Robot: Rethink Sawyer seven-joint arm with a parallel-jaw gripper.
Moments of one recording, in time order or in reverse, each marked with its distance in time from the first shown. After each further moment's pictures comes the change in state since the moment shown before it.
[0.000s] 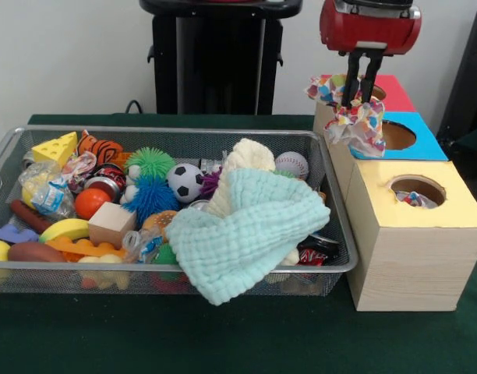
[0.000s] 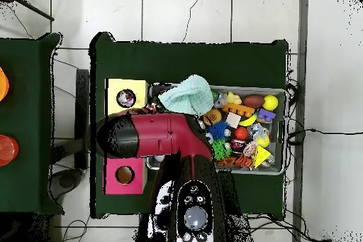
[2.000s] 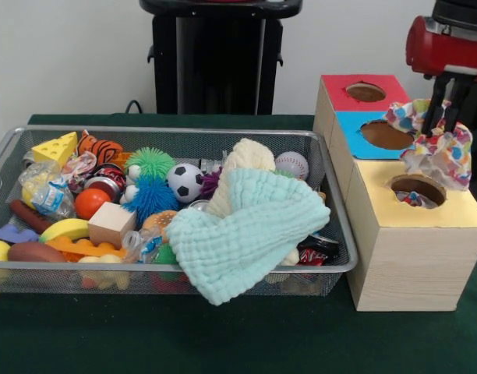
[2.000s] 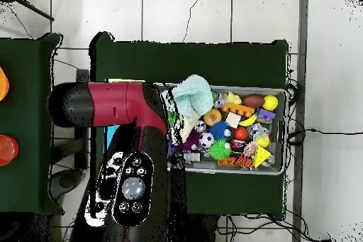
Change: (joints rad) arm 0.219 0.212 -0.198 -0.337 0.183 0.125 0.172
